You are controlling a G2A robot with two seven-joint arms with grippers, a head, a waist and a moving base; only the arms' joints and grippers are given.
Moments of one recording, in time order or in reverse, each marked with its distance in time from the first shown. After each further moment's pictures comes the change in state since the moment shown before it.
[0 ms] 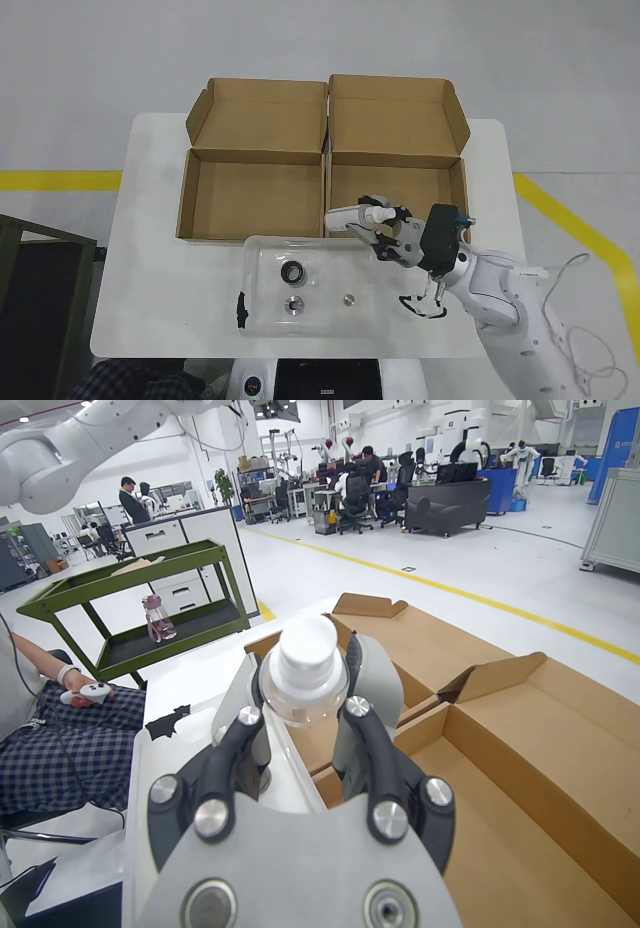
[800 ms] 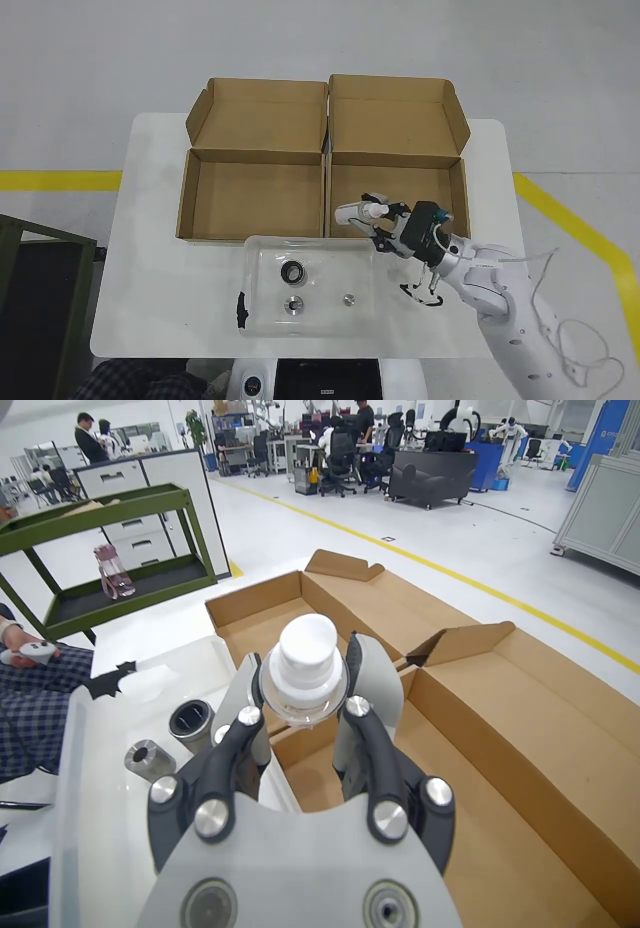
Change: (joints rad) left arm 0.000 0.000 0.000 0.000 0.000 0.000 0.000; right arm 0.054 0.005 -0.014 0.103 -0.201 0.021 -0.007
